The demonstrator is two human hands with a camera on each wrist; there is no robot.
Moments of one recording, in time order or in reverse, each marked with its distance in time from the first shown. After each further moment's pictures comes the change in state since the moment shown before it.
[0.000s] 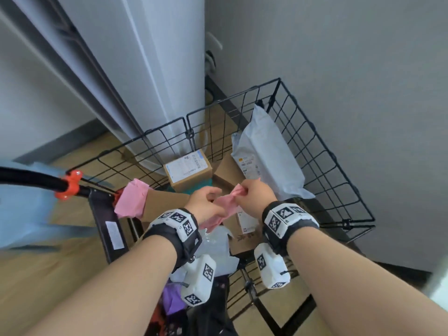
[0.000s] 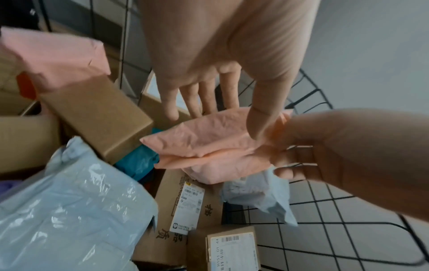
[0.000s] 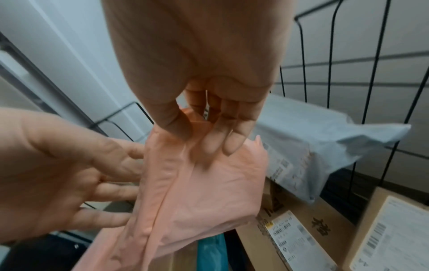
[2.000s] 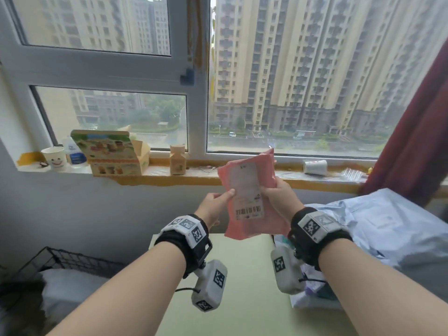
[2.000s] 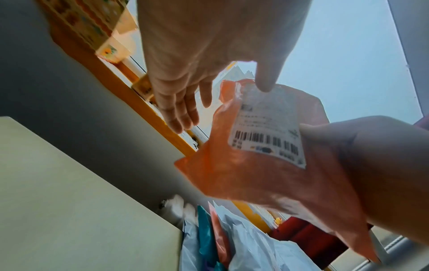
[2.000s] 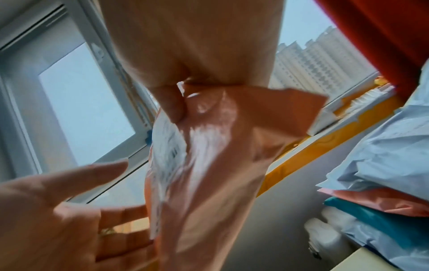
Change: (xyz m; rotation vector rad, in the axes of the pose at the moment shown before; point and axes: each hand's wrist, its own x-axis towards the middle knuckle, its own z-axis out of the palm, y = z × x) left_hand -0.468 0.244 0.403 0.277 -0.562 0.643; right_hand -0.642 0.304 -0.159 0.997 1.207 0.127
